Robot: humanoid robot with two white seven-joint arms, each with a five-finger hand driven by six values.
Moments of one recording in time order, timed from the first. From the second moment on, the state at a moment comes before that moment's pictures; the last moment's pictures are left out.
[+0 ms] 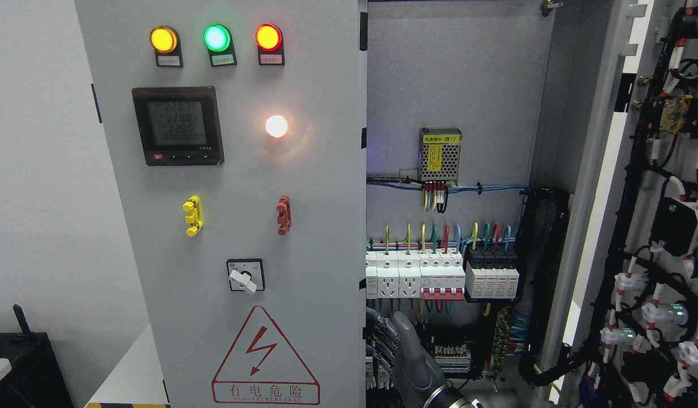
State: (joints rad) left arm 0.04 -0.04 0.08 0.00 -0.08 -0.09 -0.21; right arm -0.53 -0.07 0.37 -1.40 -0.50 0.14 0.24
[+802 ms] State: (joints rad) left arm 0.04 -0.04 0.08 0.00 -0.08 -0.09 -0.21; right arm -0.54 -0.09 0.37 -1.40 -0.51 0.14 0.28
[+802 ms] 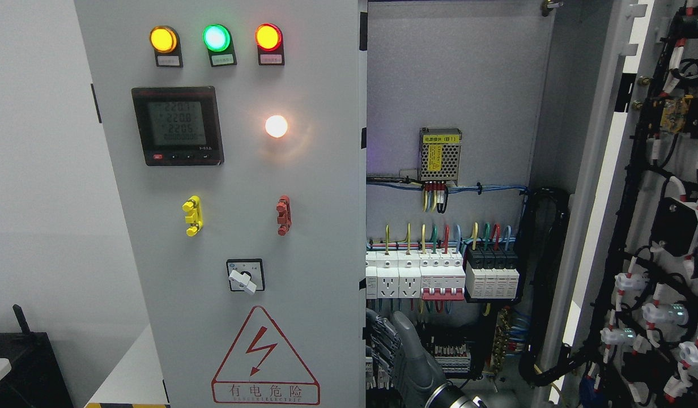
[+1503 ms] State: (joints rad) left arm 0.04 -0.04 0.08 0.00 -0.08 -0.09 -0.21; right arm -0.56 -0.09 0.37 -1.39 -0.51 0.15 0.30
